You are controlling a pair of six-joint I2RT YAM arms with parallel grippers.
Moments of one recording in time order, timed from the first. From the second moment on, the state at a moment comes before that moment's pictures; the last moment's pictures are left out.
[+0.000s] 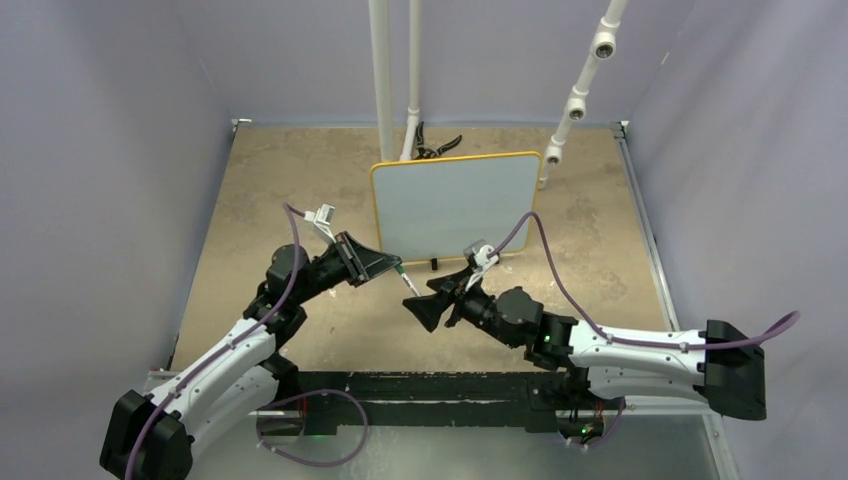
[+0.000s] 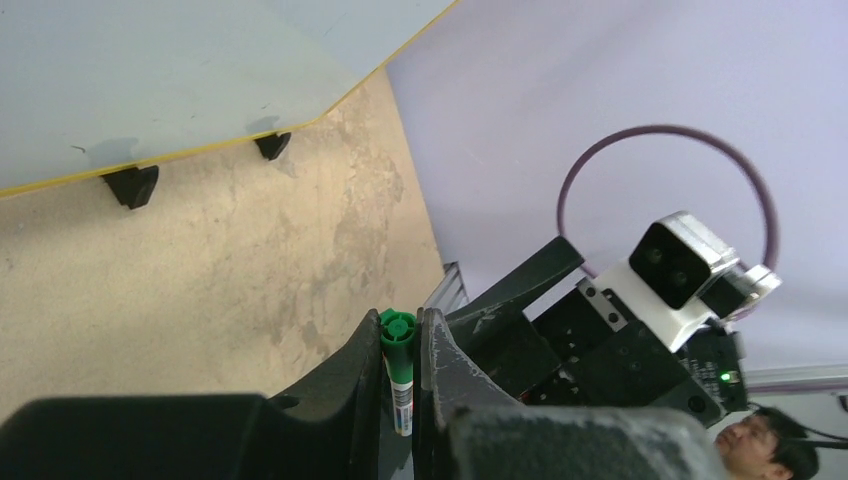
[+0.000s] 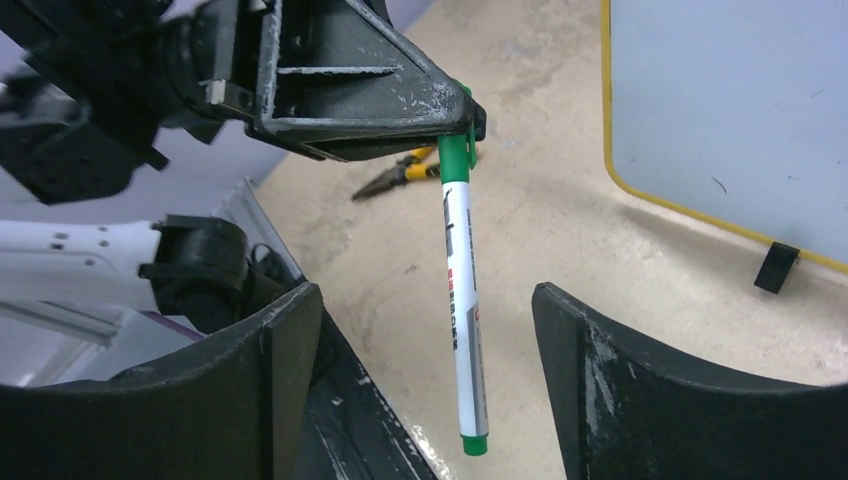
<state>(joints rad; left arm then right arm) -0.48 0.81 0.37 0.34 0.46 -1.09 1.23 1.00 0.46 0.45 0.30 0.53</state>
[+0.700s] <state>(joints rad) -0.48 0.76 0.28 0.56 0.37 -1.33 1.23 1.09 0.34 0.87 0.38 0.65</state>
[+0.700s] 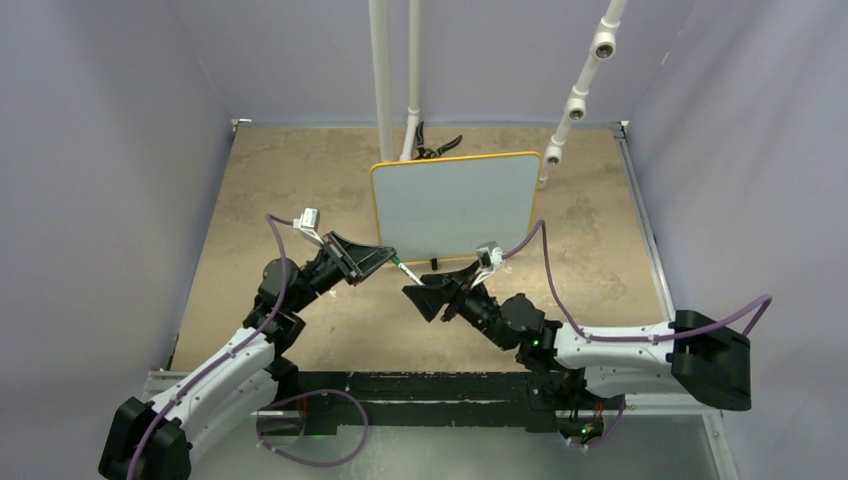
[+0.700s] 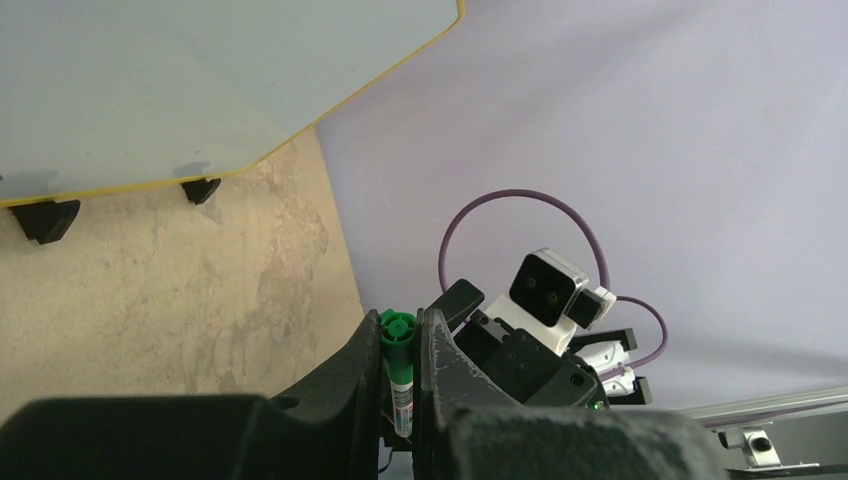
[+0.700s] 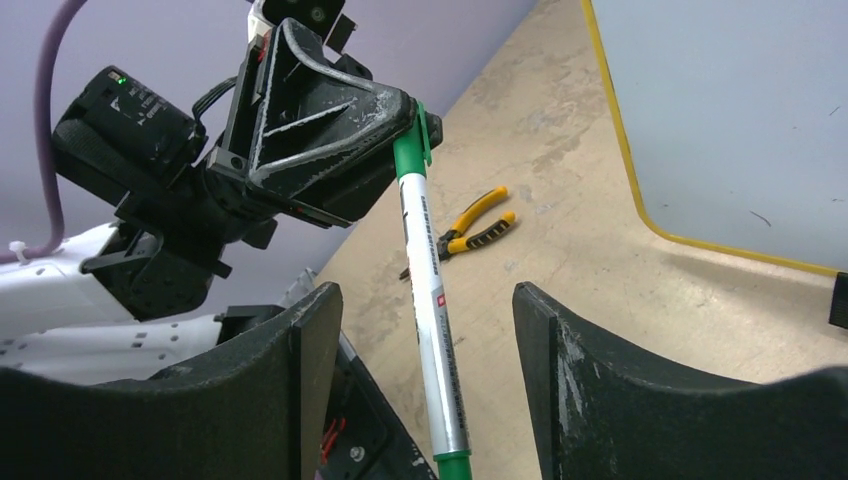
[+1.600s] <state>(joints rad) -0.48 0.73 0.26 0.60 0.34 -1.37 1.23 1.19 0.39 0.96 0.39 0.69</state>
